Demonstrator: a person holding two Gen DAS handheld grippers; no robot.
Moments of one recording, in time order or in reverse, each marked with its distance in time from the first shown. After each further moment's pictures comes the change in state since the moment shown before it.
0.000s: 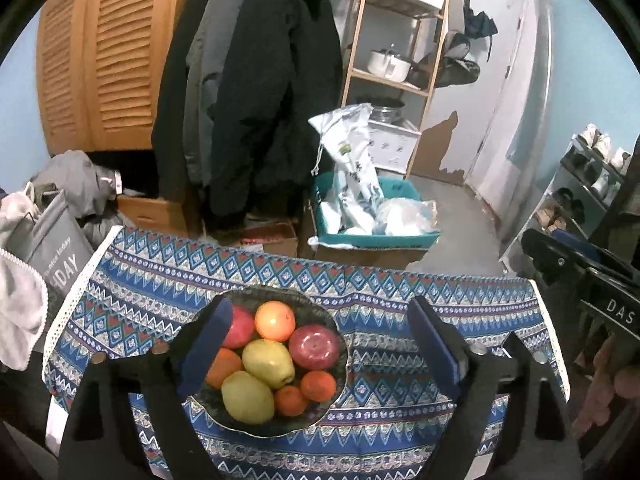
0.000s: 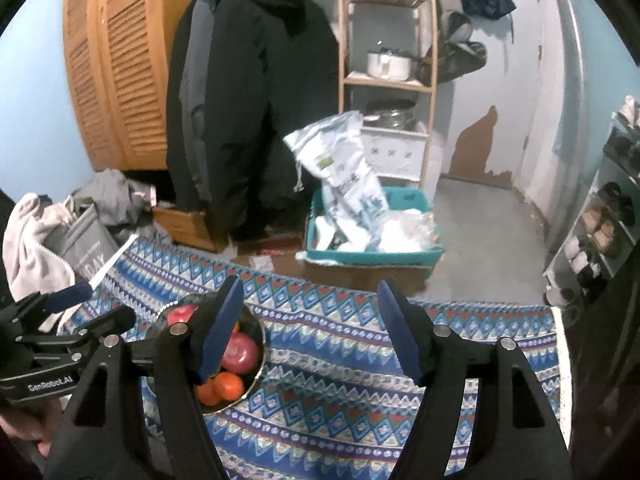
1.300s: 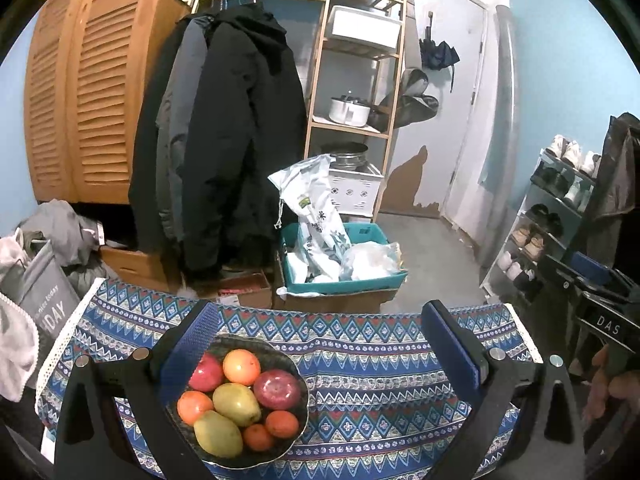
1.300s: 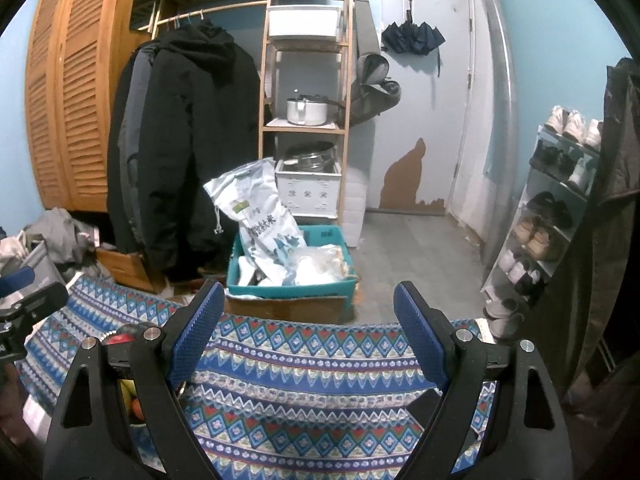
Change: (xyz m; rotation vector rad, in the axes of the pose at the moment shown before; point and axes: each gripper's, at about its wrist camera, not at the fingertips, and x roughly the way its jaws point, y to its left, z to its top) left arm -0.030 -0.050 0.012 0.064 -0.168 -0.060; right arm -0.061 -0.070 -0.012 0.042 -0.157 -0.214
